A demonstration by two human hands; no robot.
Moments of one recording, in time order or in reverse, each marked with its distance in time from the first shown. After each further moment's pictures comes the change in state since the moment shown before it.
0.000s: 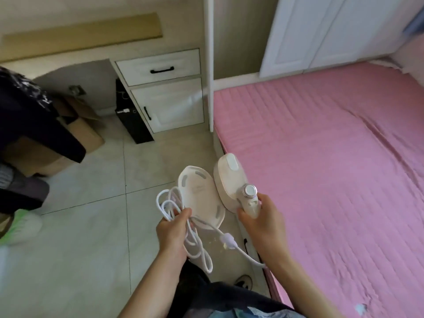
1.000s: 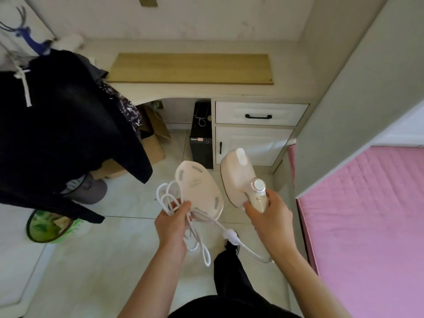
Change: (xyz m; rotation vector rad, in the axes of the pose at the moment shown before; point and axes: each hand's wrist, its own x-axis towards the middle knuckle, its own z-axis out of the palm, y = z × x) left_hand 0.236 0.271 -0.103 -0.303 0.191 0.100; right_hand 0.168 -0.263 0.259 -0.069 -0.193 -0.234
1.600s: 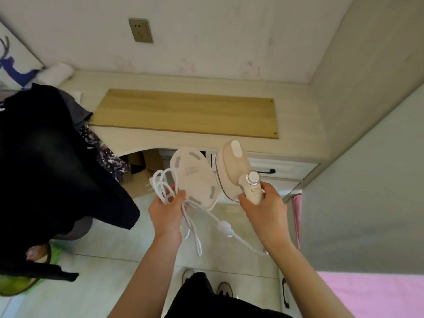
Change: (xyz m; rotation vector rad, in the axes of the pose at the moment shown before) left_hand 0.127 0.158 0.191 -0.047 0.037 0.240; right_hand 0.253 -0.121 0.003 0.006 0.005 -0.077
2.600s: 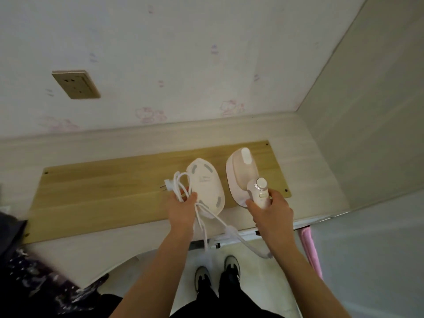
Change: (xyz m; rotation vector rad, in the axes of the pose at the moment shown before) left_hand 0.269 0.094 0.218 0.276 -0.306 -0.055; right_hand 0.255 -0.105 0.086 -0.019 0.296 0.229
